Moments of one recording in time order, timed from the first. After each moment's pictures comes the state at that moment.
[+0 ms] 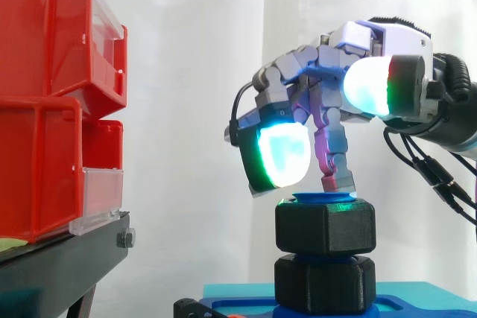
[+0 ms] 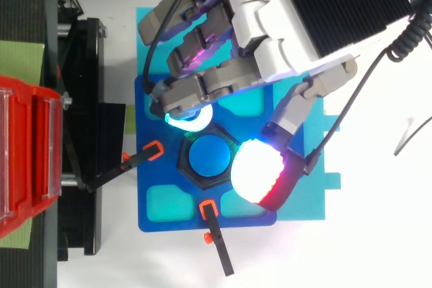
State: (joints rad) arm -0.08 -2.36 -1.00 -2.65 -2.21 -1.32
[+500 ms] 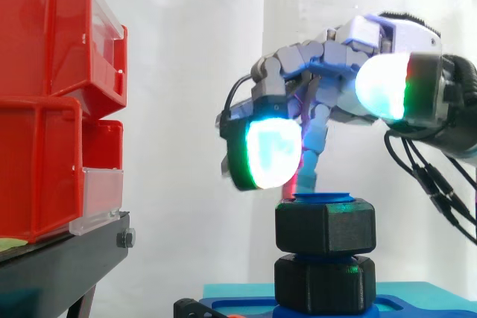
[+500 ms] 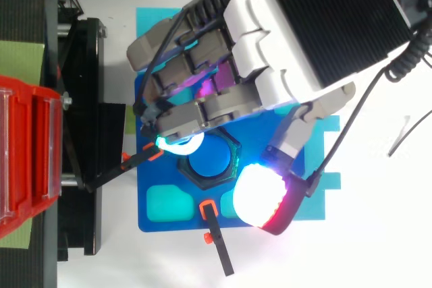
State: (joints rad) arm -0.06 -2.36 -1.04 -2.59 -2.22 -1.32
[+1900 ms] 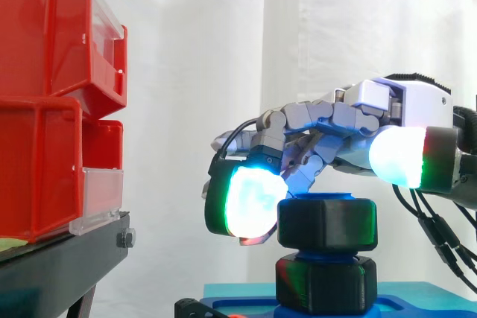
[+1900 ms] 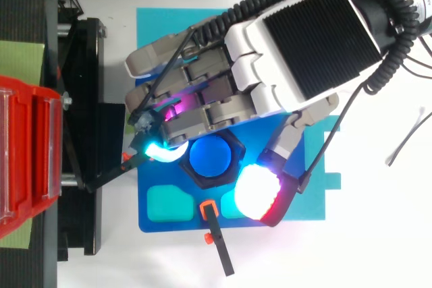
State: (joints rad) arm -0.06 -2.38 -1.12 -2.48 -2.21 -1.30
